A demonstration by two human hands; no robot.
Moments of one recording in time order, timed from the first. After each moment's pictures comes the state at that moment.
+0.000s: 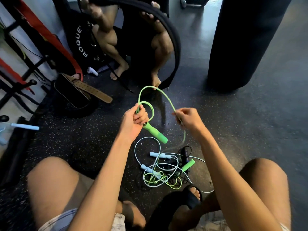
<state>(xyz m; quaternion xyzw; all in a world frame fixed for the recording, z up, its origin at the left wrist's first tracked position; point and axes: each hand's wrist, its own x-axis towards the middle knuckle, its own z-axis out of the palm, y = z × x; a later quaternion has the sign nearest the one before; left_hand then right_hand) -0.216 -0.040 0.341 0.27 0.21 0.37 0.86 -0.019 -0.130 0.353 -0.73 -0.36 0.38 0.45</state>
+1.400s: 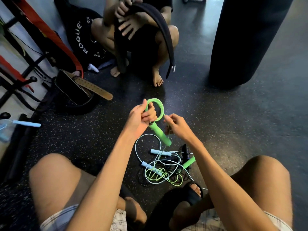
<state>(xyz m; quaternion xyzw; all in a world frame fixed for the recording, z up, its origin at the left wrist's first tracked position) -0.203 -0.055 0.353 0.35 0.21 0.33 0.85 -0.048 -0.134 0.307 -0.69 -0.45 0.39 0.43</state>
